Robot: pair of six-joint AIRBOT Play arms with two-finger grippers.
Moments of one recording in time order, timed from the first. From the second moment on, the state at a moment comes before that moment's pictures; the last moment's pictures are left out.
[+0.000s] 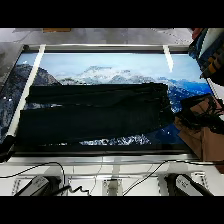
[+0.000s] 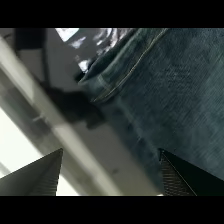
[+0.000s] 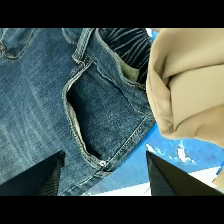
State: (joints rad) left arm 1.07 -1.11 0.63 1.14 -0.91 -1.28; right arm -0.58 -1.11 0.75 -0.90 1.01 1.31
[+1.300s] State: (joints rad) left arm 1.07 -1.26 0.61 0.36 -0.75 -0.80; right arm -0.33 -1.19 0.39 -0.44 0.44 1.22
